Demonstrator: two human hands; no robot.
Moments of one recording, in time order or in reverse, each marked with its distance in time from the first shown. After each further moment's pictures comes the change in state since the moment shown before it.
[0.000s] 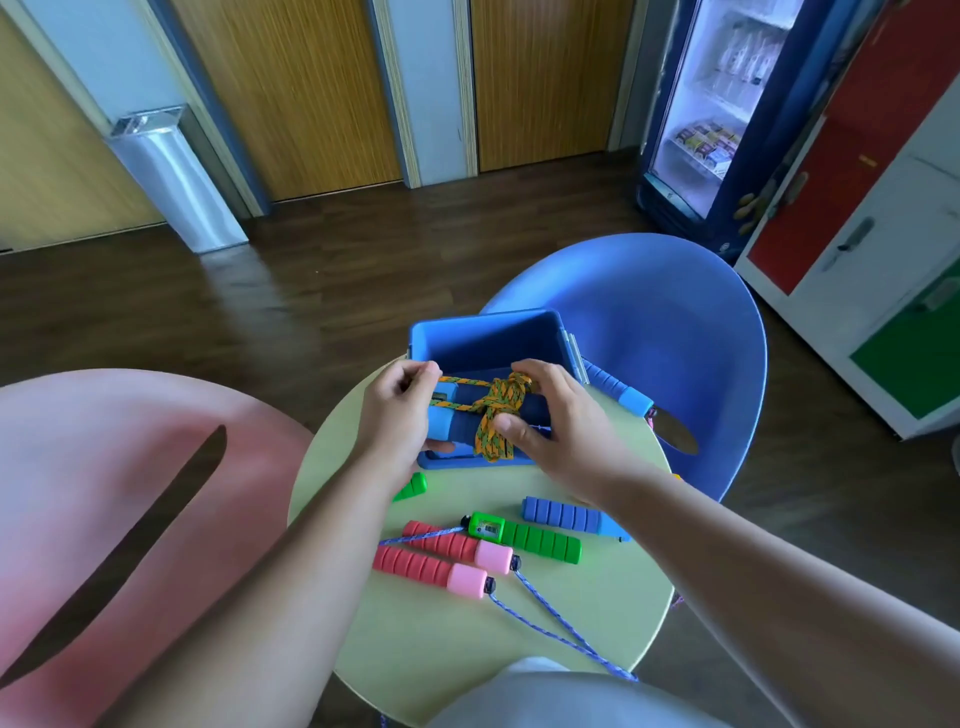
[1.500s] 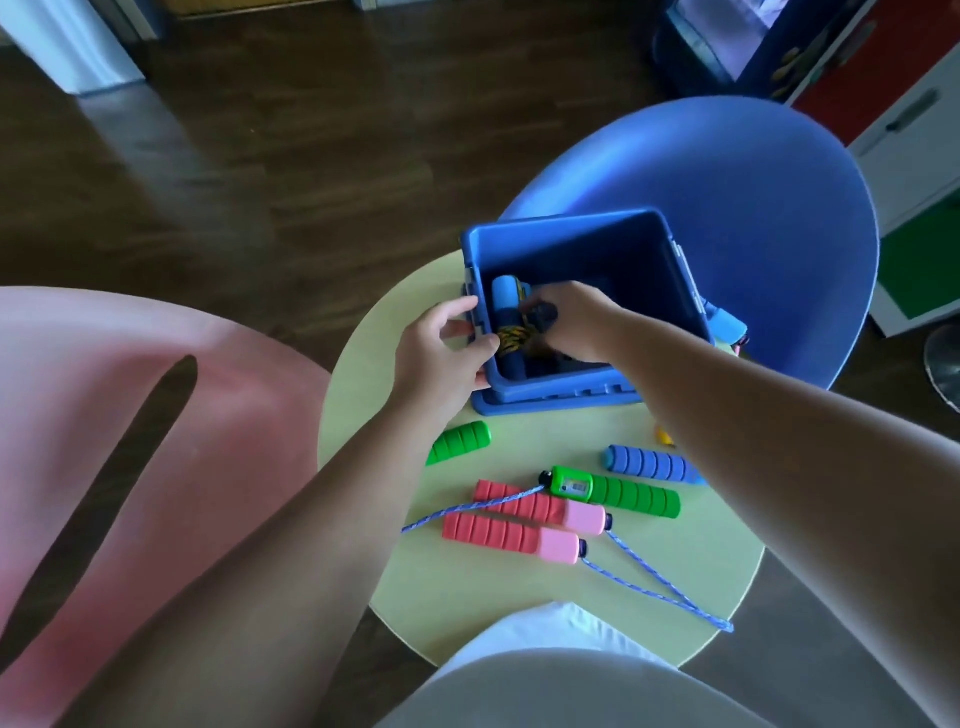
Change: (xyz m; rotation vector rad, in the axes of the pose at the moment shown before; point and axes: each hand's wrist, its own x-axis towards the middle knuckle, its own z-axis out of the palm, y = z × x) left_hand 0.109 -0.076 -0.054 0.008 -0.219 -0.192; right_hand 0.160 0.045 0.117 -0.288 -0.422 0.516
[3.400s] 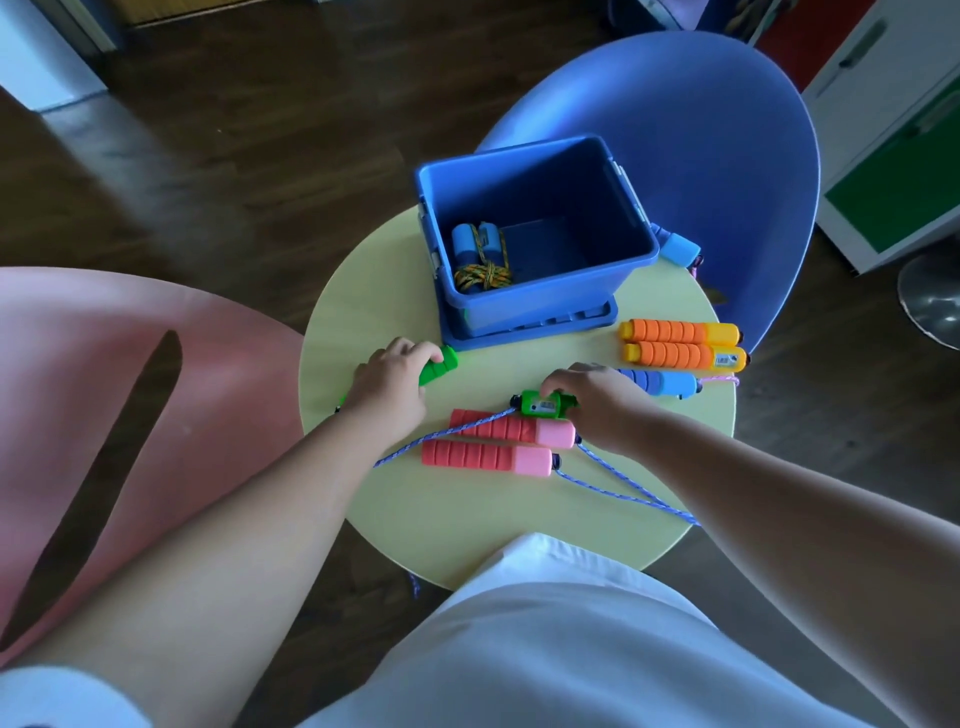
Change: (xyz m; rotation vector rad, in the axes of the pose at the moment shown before) left_hand -0.038 -0.090 -0.044 1.264 -0.201 0.359; right_hand -0.144 0.093 0.112 -0.115 0.040 -0.075
